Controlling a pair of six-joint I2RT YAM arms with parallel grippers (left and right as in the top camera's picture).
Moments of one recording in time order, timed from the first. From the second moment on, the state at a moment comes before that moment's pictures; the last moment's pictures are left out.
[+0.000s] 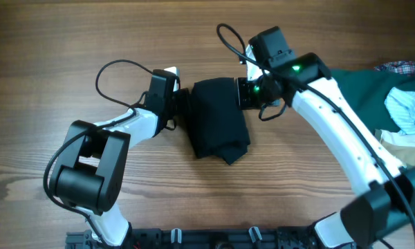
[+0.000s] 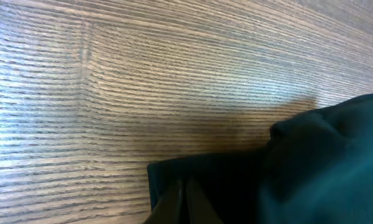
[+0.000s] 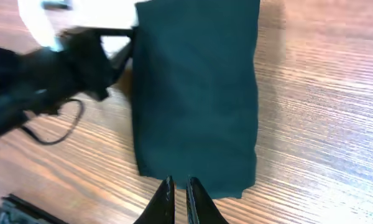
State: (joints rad) left arm -0.32 1.89 0.90 0.10 0.17 -0.50; right arm 0.44 1.69 1.51 -1.05 -0.25 0.33
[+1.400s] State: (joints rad) left arm -0.24 1.72 0.84 -0.33 0.59 -0.74; right arm 0.44 1.59 1.49 -0.97 -0.25 0.15
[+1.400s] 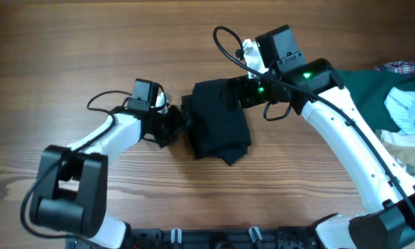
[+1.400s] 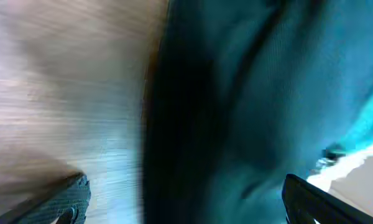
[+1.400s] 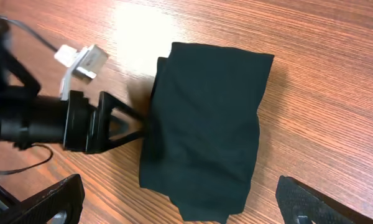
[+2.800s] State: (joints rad) left arm -0.11 1.65 0.82 0.02 0.82 -0.72; right arm 0.44 1.59 1.49 -0.99 -0.24 0.16
